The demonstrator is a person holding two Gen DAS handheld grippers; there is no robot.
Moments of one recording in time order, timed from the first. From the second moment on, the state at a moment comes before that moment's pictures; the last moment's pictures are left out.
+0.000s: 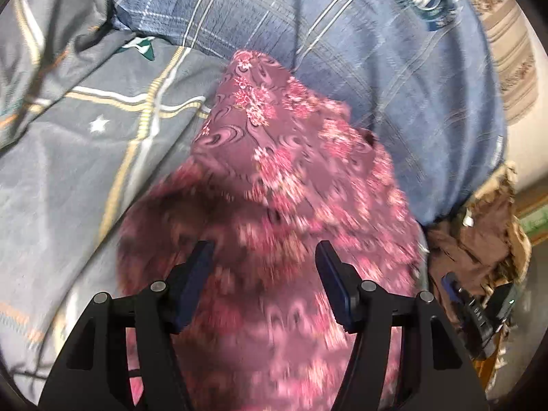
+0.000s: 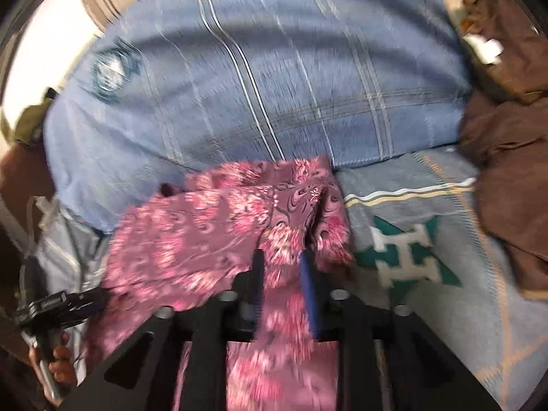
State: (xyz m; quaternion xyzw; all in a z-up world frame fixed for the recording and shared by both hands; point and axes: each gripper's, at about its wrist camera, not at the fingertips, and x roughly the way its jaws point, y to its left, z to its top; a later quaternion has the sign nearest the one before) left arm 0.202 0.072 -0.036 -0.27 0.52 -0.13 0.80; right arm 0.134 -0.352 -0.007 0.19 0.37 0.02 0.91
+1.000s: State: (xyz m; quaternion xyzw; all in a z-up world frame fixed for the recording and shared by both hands) left arm 0.007 0.100 -0.066 -0.16 0.65 -0.17 0.72; right arm -0.092 -0.339 -0.085 0.23 0.46 0.12 0.85
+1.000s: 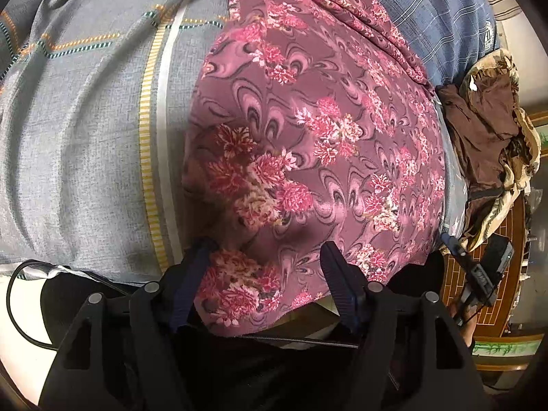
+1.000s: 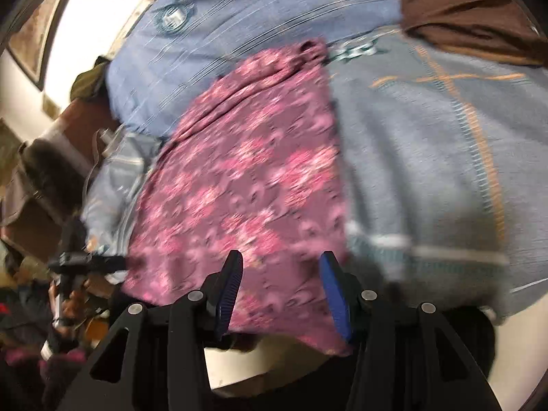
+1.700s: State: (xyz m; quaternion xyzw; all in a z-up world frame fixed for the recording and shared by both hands) left arm 0.003 0.109 -0.080 -0.26 0.66 -0.20 0.67; right arm -0.088 -0.337 -0.108 0.21 0.50 0.11 0.83
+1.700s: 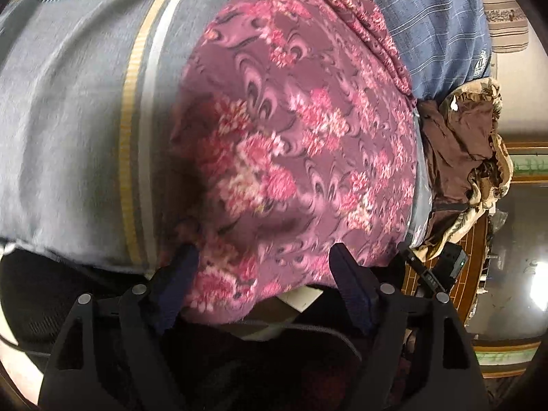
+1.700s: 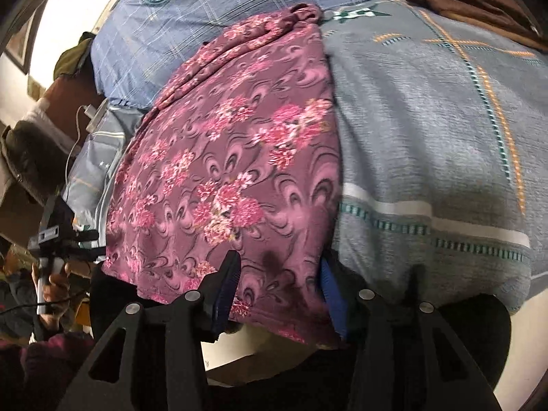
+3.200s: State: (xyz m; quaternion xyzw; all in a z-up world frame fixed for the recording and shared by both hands) left arm -0.015 0.092 -0.082 -0.25 0.66 -0.19 0.68; right arm -0.084 -0.336 -0.107 0.24 0.52 0.15 0.81
